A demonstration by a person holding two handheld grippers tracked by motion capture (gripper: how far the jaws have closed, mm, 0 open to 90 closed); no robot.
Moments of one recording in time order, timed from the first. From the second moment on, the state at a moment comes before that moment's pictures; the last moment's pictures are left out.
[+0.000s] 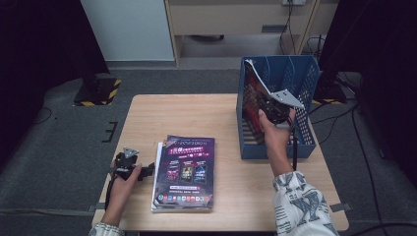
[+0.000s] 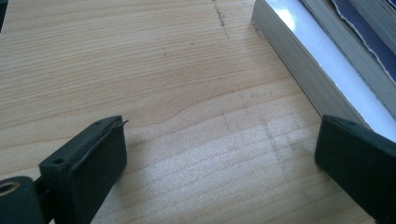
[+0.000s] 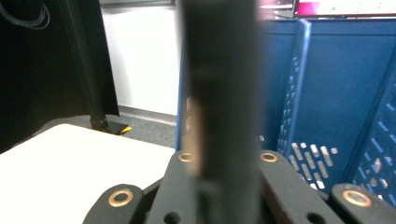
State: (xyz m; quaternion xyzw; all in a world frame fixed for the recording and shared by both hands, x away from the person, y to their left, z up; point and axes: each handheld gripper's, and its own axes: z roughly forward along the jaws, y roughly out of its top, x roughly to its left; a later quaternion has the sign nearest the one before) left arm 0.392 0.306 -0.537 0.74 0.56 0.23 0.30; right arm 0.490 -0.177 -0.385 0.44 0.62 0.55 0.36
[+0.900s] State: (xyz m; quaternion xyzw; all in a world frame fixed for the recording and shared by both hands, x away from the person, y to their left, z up) left arm 0.393 0.306 -0.537 0.74 0.56 0.23 0.30; right arm 0.490 -0.149 -0.390 0.46 0.59 0.52 0.41
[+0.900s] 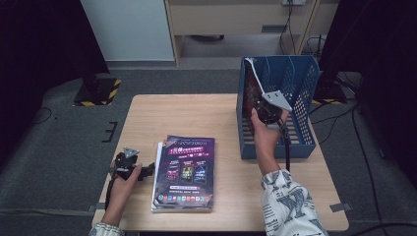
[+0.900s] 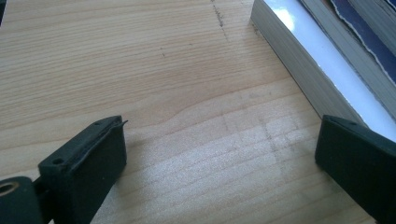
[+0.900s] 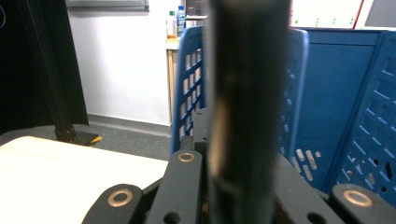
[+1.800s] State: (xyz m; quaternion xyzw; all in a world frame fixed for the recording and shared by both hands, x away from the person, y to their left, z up) left arm 0.393 0.306 -0.537 0.74 0.56 0.23 0.30; right arm 0.480 -0.129 -0.390 0.43 0.62 0.53 0.38
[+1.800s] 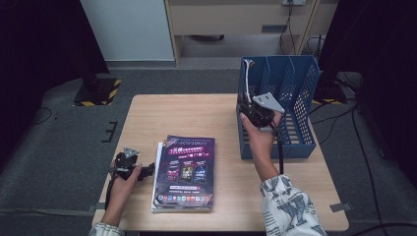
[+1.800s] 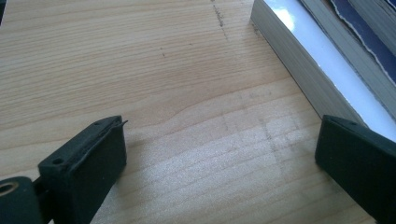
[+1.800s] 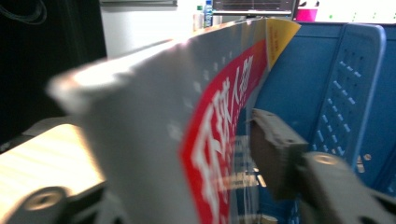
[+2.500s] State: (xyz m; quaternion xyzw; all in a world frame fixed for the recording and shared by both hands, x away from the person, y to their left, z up) left arm 0.393 0.306 -0.537 0.74 0.56 0.23 0.30; right arm 0.438 -0.153 -0.411 0.39 0.68 0.53 0.32
